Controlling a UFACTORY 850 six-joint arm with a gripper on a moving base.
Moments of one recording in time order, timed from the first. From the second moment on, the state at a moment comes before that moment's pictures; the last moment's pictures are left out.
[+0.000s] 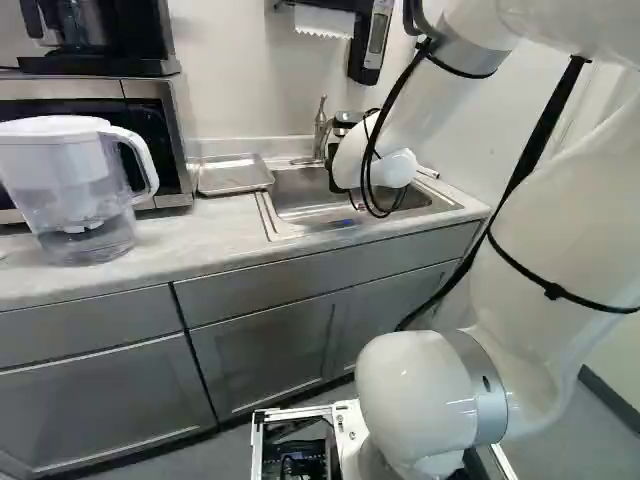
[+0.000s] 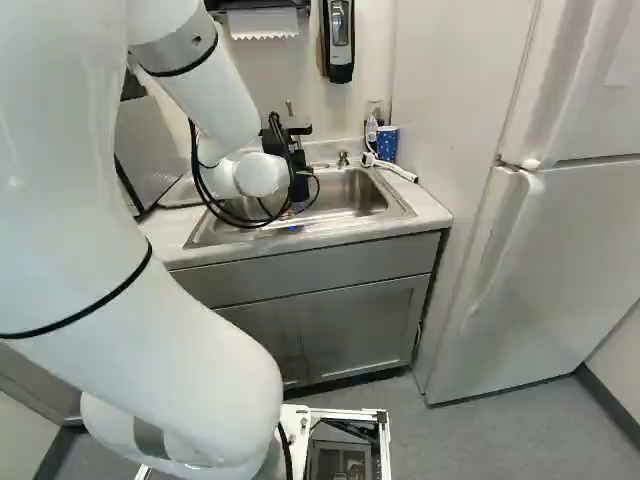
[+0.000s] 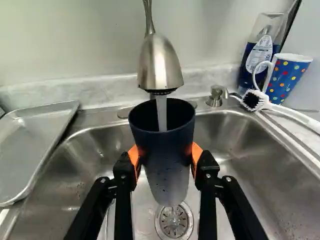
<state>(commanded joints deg) -2.0 2.3 -35.5 -10.3 33.5 8.2</state>
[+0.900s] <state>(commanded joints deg) -2.0 2.3 -35.5 -10.3 33.5 8.2</state>
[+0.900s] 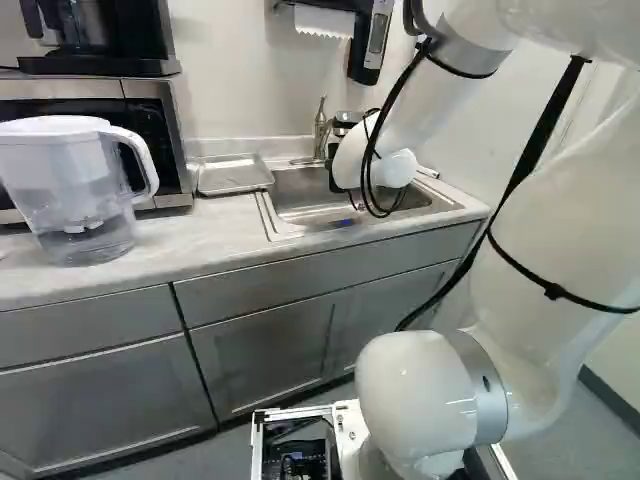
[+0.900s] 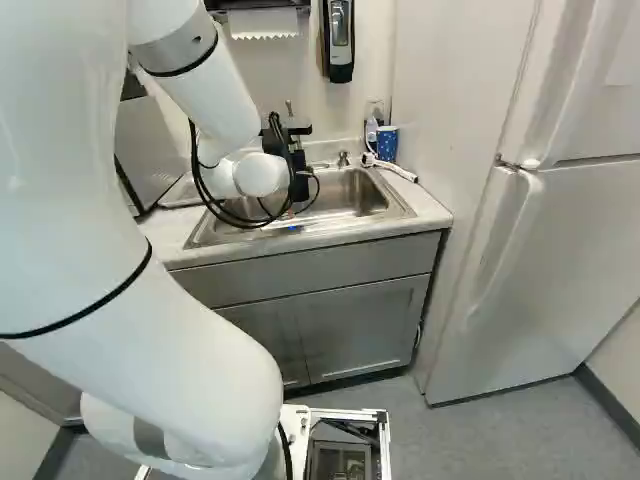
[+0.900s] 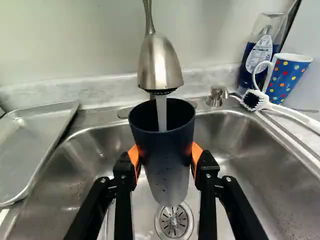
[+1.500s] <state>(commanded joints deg) -2.0 2.3 -35.5 -10.3 33.5 8.2</state>
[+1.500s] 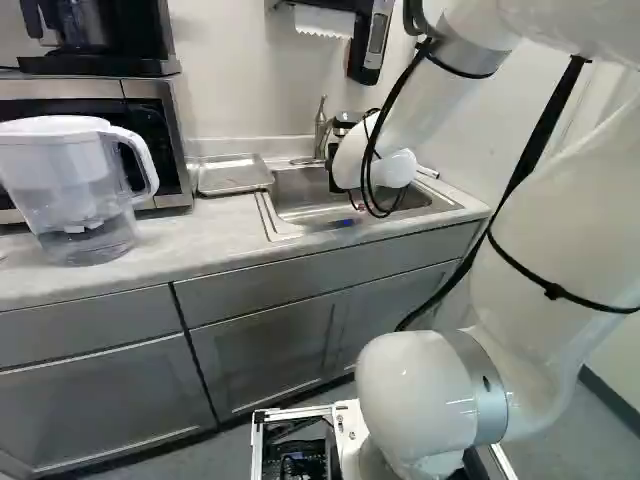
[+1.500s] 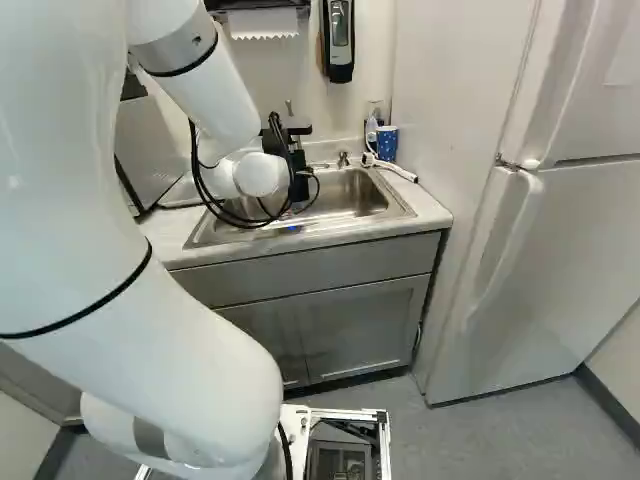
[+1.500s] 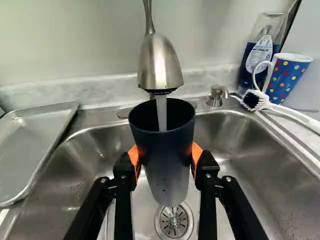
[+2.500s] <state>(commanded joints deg) -2.0 2.3 -35.5 -10.3 33.5 8.2</state>
